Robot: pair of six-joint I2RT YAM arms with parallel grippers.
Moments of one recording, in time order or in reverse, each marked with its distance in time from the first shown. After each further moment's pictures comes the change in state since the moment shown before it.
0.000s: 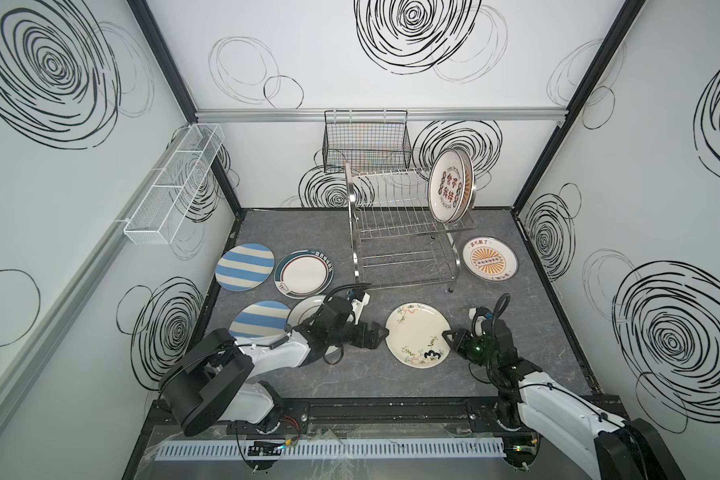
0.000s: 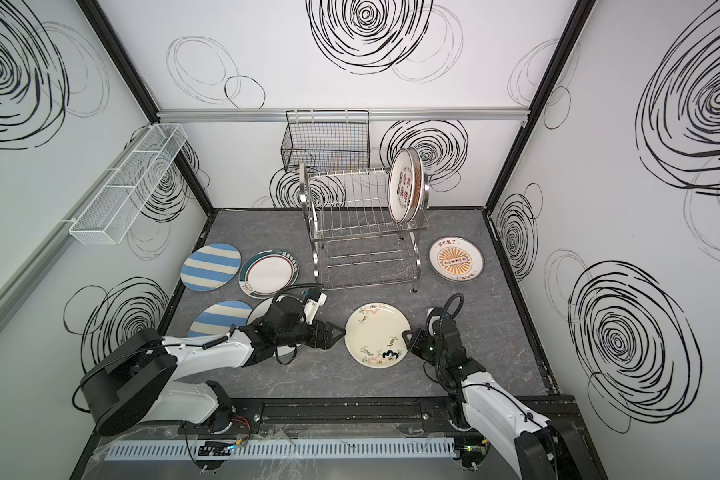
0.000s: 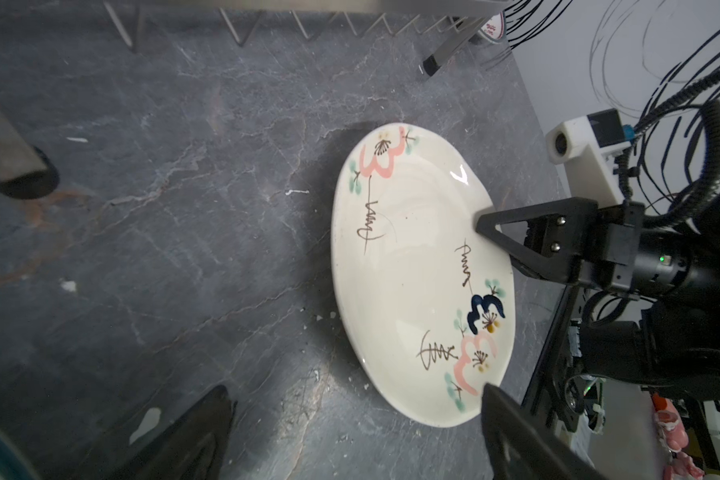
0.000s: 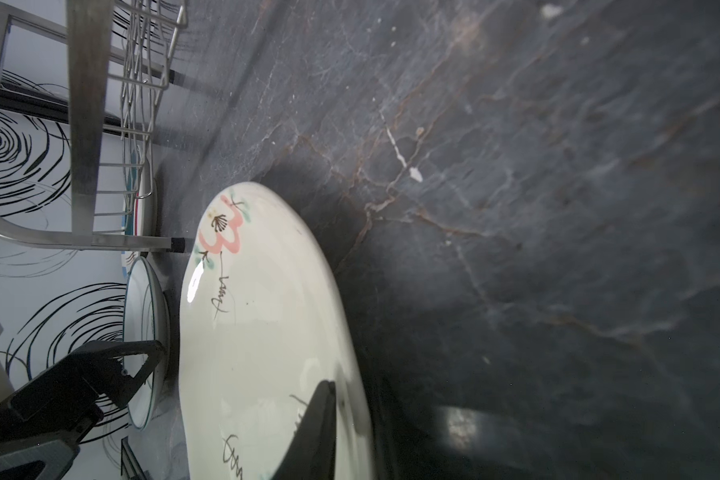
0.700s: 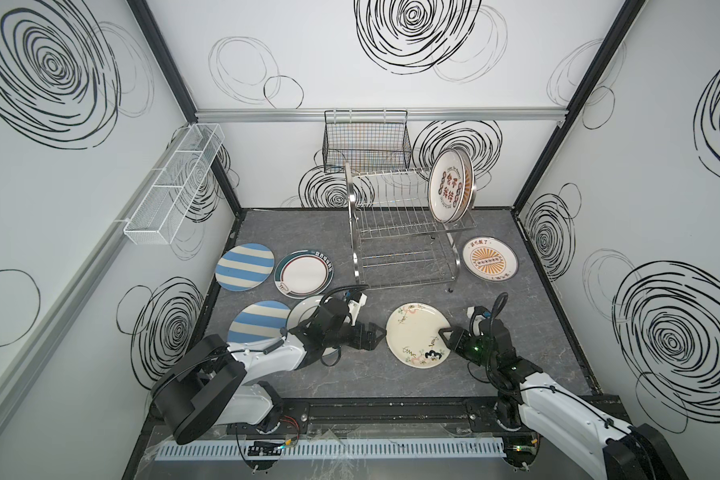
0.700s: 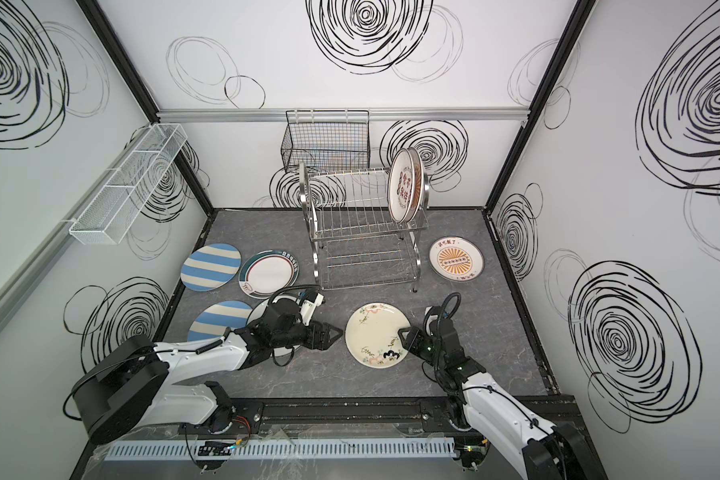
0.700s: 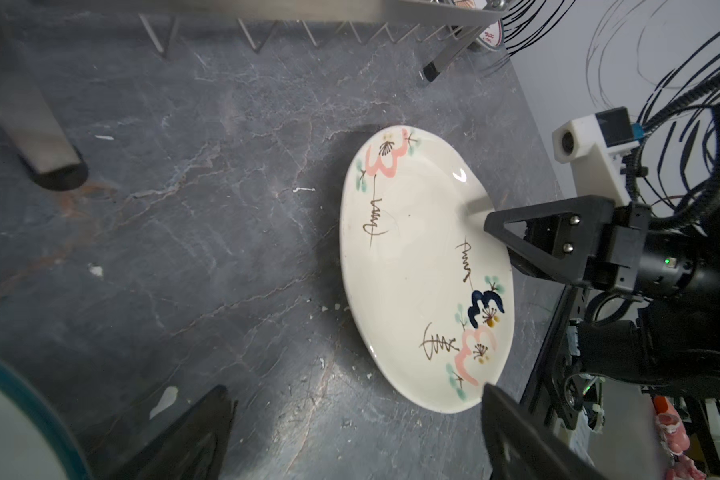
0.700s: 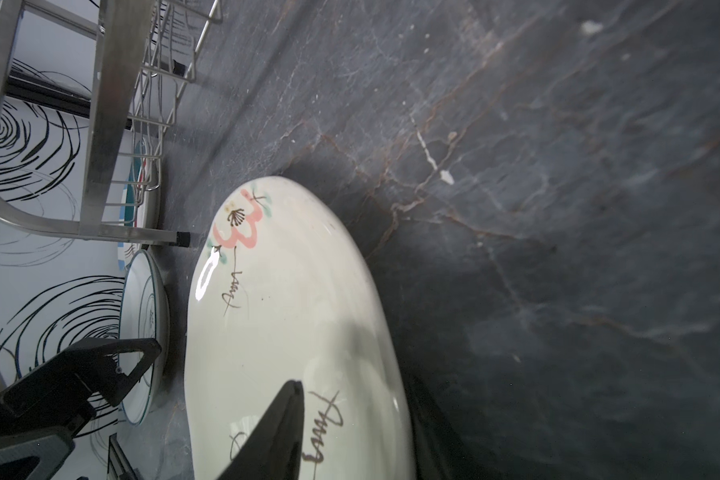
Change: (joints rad) left arm 0.008 -0.048 -0.028 -0.013 -0.008 -0.012; right arm 0.054 -0.034 0.018 -0.045 0.061 0.000
